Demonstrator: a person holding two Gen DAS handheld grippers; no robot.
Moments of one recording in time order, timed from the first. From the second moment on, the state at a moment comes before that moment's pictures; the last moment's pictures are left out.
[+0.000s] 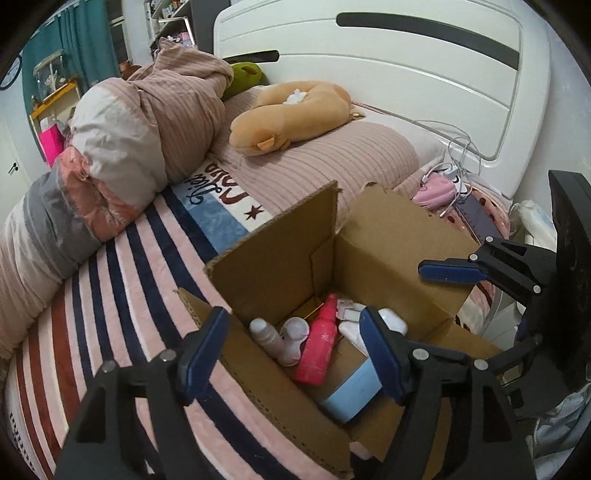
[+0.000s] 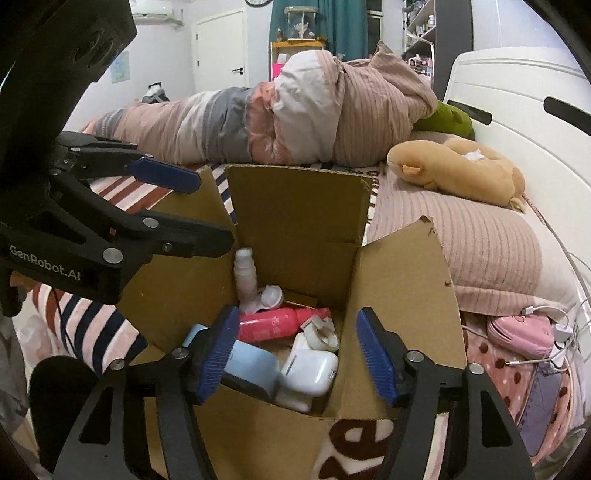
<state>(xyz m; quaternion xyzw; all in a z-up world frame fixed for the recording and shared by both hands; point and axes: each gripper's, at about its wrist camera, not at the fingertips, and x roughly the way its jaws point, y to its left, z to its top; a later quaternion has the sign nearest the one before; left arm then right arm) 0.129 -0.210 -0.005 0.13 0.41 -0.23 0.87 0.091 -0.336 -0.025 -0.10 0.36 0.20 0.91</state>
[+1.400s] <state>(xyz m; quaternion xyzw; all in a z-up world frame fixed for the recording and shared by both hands) 0.026 -0.085 0.026 -0.04 0.27 0.00 0.96 0.063 -0.318 0.037 -0.02 0.22 0.33 0.92</state>
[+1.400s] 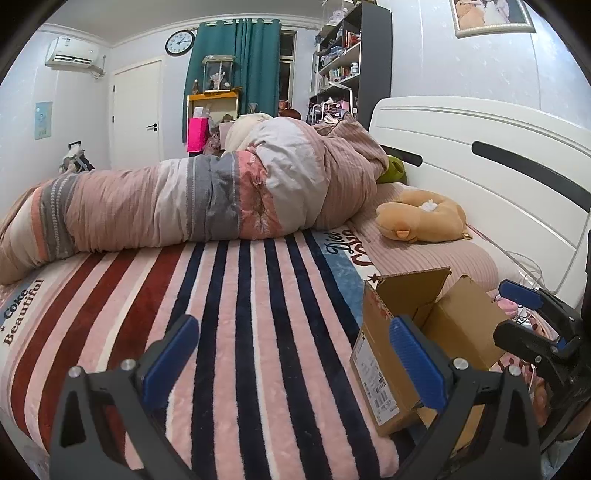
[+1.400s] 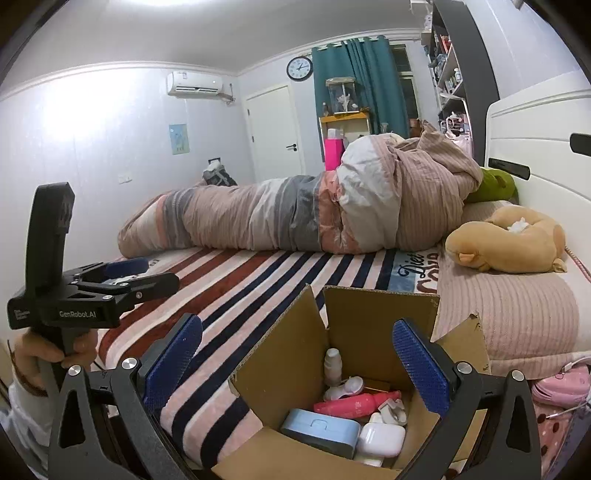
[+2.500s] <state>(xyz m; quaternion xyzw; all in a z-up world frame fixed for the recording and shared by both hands) 0.017 -0.076 0.022 -0.05 0.26 -0.01 0.96 0.064 -0.313 0.034 -0.03 0.26 0.32 0.91</state>
